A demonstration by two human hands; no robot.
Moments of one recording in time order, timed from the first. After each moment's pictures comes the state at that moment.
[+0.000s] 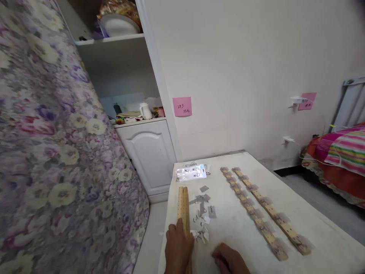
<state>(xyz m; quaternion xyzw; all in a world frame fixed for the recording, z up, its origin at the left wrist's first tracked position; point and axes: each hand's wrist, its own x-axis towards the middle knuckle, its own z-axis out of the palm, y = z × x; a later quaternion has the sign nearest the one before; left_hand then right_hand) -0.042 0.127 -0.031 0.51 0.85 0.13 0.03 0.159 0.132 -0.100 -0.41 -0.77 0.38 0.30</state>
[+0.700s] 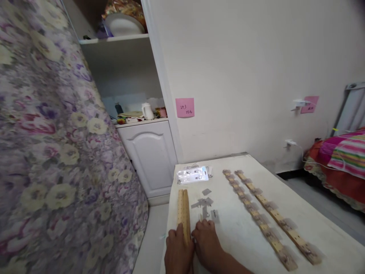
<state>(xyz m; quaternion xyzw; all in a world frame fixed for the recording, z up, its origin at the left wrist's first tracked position) -0.052 0.125 -0.030 0.51 0.85 0.14 0.07 0.062 0.170 -0.046 -0.41 -0.87 0.14 0.23</state>
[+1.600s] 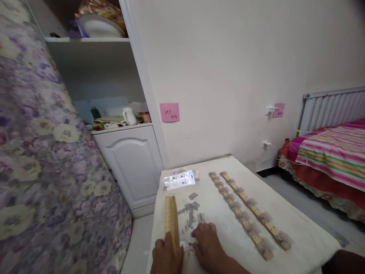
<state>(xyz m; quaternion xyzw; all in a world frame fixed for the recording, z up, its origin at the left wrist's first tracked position) -0.049 0.132 -0.033 0.54 0.83 0.12 0.05 0.119 0.171 -0.036 -0.43 -0.84 0.16 0.31</state>
